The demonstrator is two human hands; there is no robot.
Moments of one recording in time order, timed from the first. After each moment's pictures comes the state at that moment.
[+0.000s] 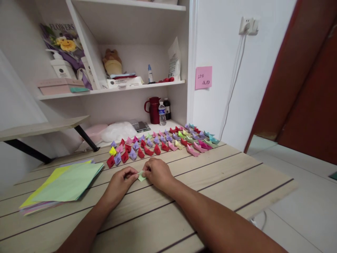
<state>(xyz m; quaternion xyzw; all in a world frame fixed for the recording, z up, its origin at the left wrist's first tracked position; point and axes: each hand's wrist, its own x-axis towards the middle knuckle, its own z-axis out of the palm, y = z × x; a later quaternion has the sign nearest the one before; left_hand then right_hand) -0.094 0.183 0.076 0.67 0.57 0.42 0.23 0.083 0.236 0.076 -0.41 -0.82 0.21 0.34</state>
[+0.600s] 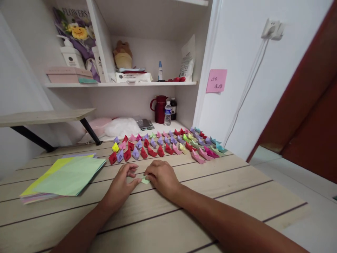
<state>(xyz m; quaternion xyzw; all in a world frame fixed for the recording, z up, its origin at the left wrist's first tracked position) -0.091 0.180 0.060 0.62 0.58 0.49 0.19 0.096 0.237 0.069 -0.31 -0.88 0.13 0.33</state>
